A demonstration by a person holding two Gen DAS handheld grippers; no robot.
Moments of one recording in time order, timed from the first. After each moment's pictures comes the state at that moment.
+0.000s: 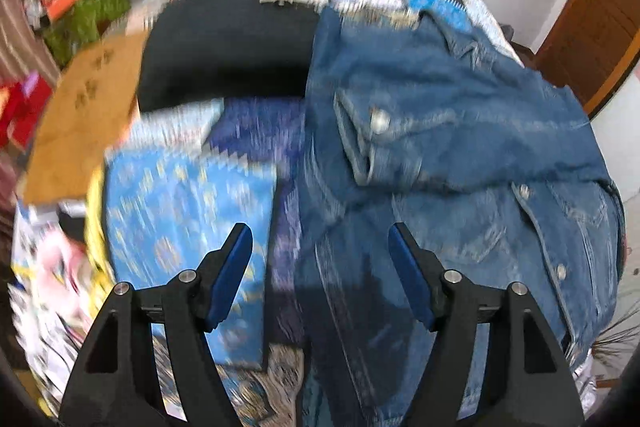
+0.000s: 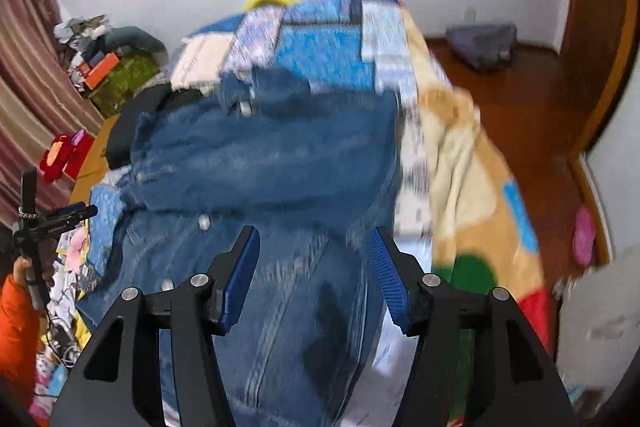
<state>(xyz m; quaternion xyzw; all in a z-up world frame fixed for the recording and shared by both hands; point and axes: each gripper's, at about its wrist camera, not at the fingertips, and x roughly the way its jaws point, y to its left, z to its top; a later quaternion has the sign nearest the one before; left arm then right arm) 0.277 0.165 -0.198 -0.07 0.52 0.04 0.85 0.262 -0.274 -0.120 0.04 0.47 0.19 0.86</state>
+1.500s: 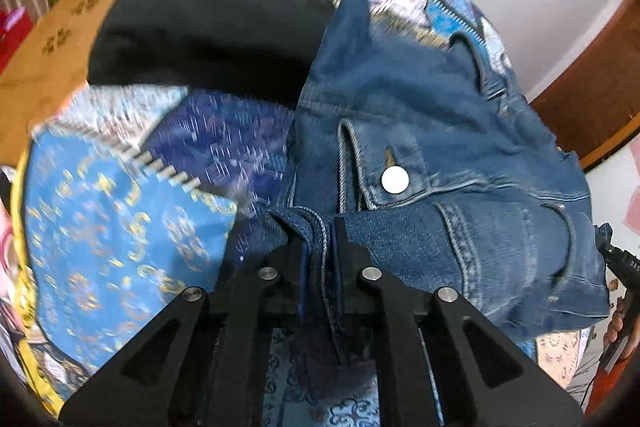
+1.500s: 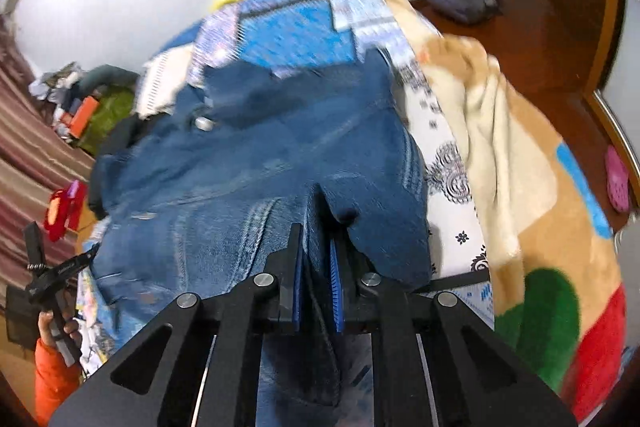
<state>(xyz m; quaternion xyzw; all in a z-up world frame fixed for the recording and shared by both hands) 0.328 0.167 -0.246 -0.18 0.50 0.04 0.85 0.332 -0.272 -0.190 0.14 0.49 0.17 0.84</state>
